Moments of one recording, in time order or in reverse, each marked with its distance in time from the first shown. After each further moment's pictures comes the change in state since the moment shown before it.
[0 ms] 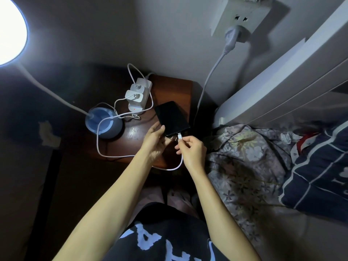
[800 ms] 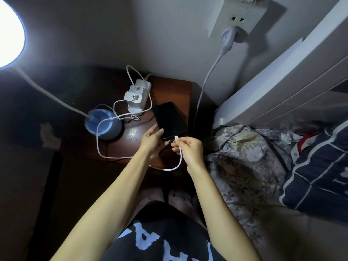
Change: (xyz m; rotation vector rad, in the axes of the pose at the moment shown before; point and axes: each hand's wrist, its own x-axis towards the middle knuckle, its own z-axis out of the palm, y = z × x) left_hand 0.000 -0.001 -0.004 0.201 0.003 0.061; right_hand 0.006 -0.010 0.000 0.195 -0.109 0.196
